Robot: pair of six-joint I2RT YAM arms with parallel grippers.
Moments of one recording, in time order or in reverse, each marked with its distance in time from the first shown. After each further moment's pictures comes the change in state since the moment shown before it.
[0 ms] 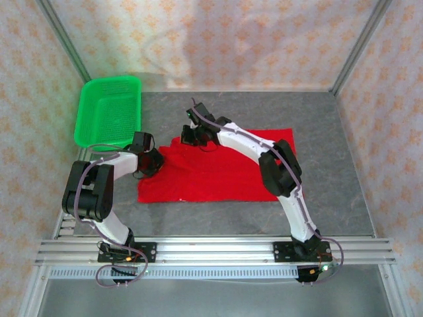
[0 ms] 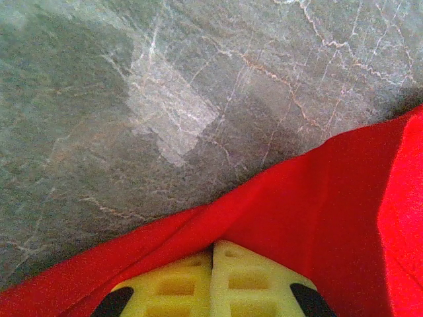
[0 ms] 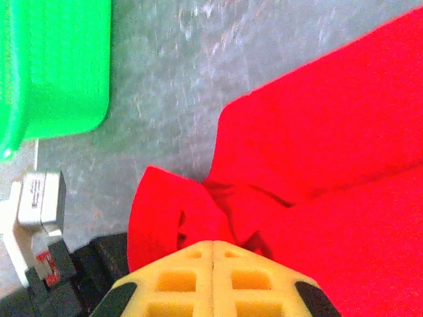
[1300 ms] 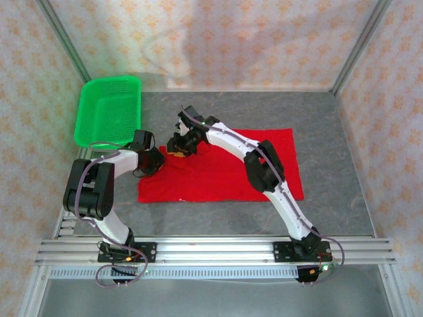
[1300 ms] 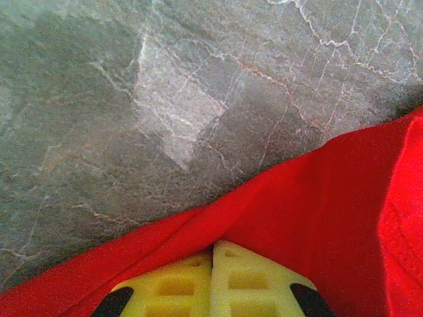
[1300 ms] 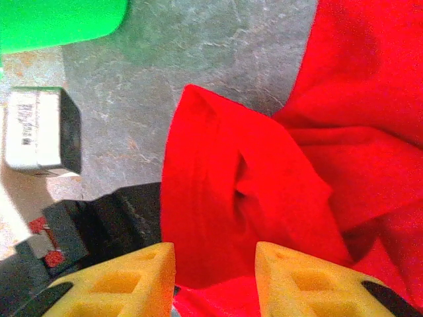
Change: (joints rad) left arm 0.000 0.020 0.036 -0.039 0.000 0.023; right arm 0.026 0.239 0.262 -0.202 -0.370 0.027
